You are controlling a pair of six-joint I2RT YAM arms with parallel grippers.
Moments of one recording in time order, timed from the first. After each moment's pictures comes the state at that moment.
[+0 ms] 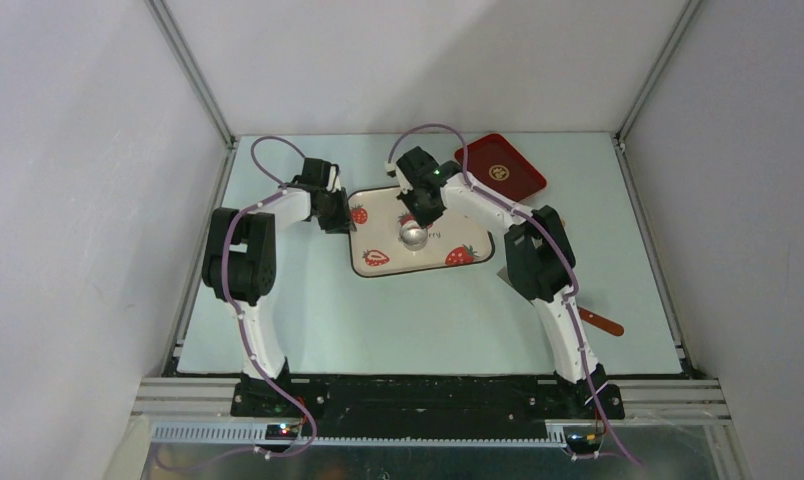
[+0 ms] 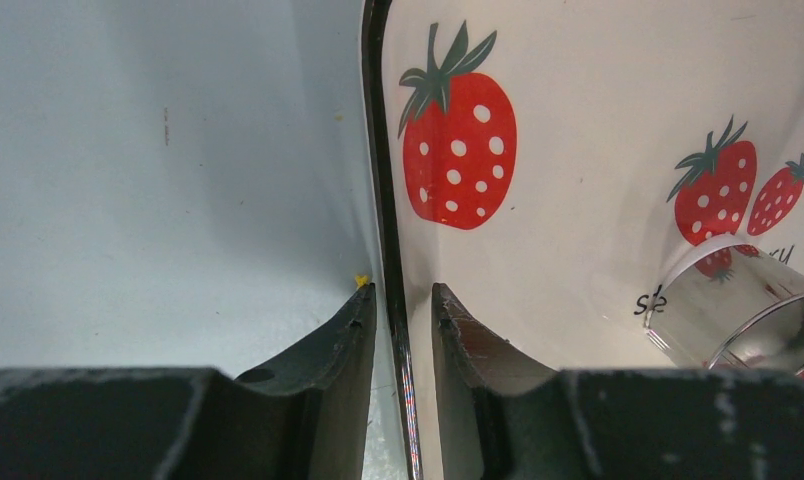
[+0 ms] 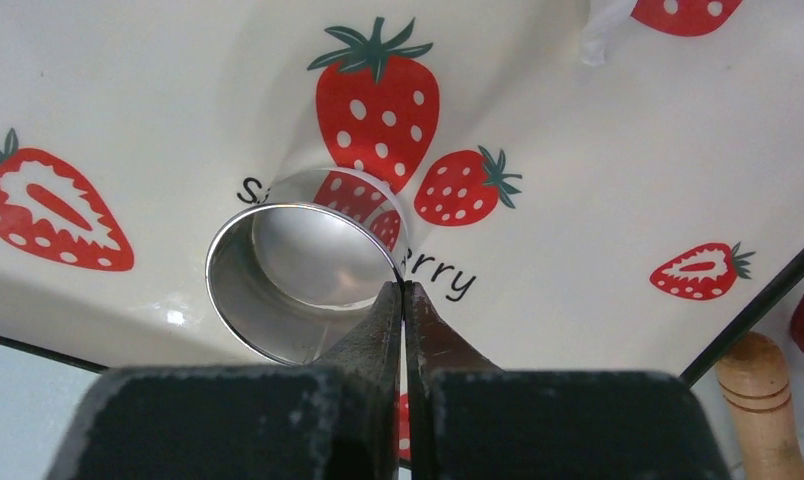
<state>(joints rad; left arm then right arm) -0.16 1.97 1.30 -0.38 0.20 -0.37 0.66 2.26 1.96 -0.79 0.06 -0.03</state>
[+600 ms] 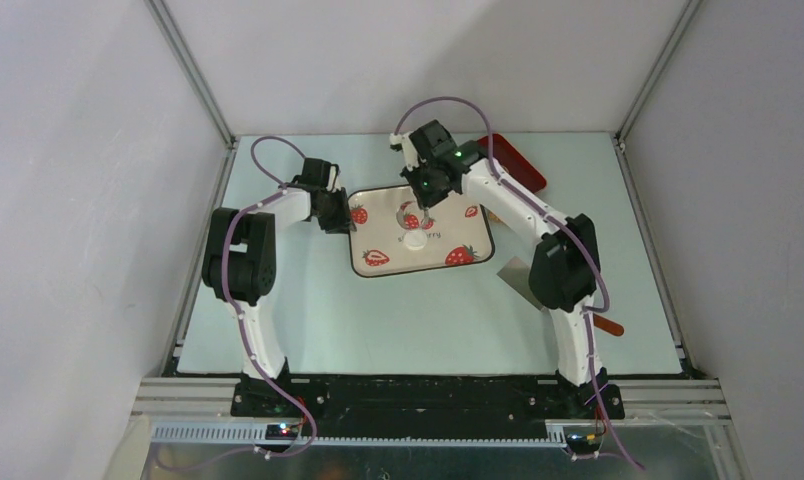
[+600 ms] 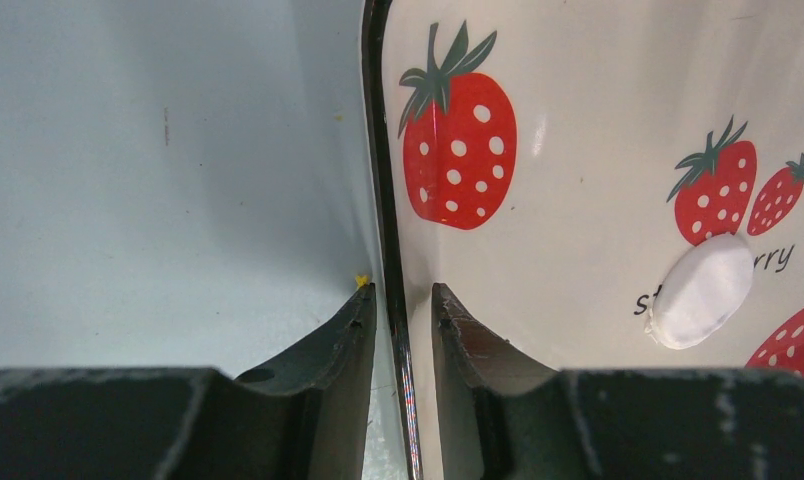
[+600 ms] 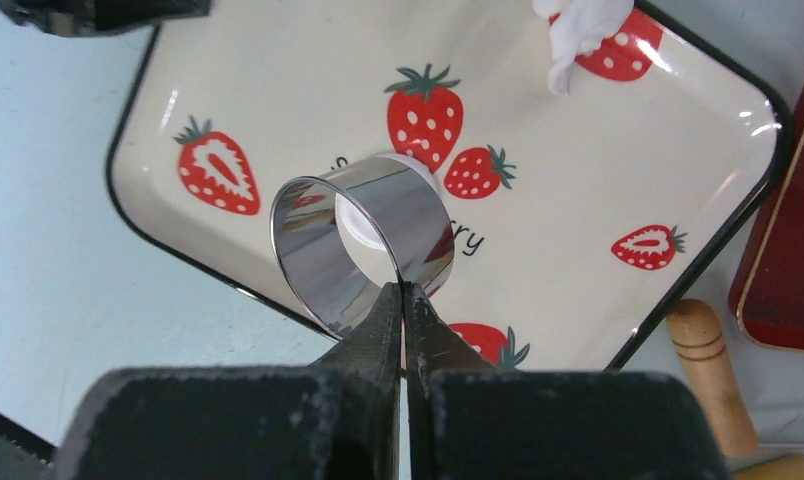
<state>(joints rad) -0.16 1.97 1.30 -0.38 0.20 -0.37 0.65 2.10 2.01 -0.86 -0.05 -0.03</state>
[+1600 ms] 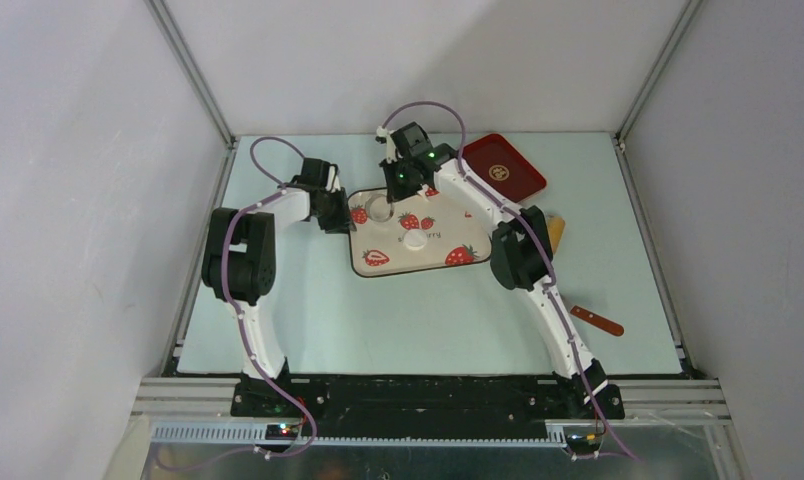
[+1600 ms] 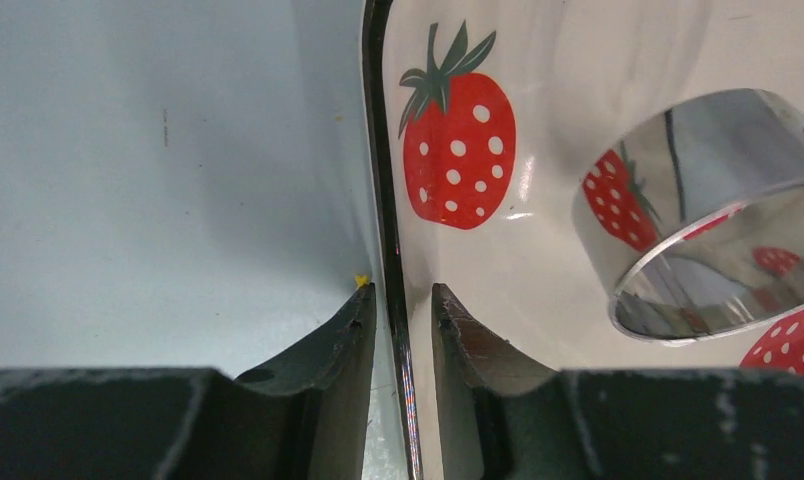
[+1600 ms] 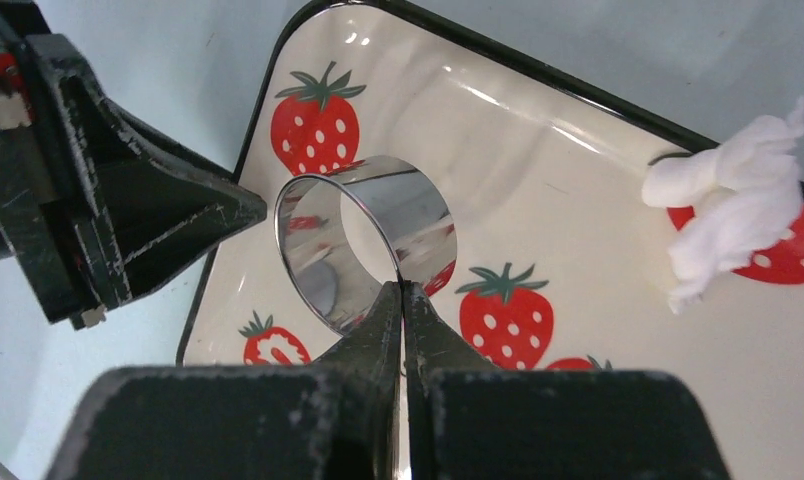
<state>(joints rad) -0.16 1.97 1.30 -0.38 0.21 -0.37 0.63 2.47 2.38 -0.76 -0.19 0.15</state>
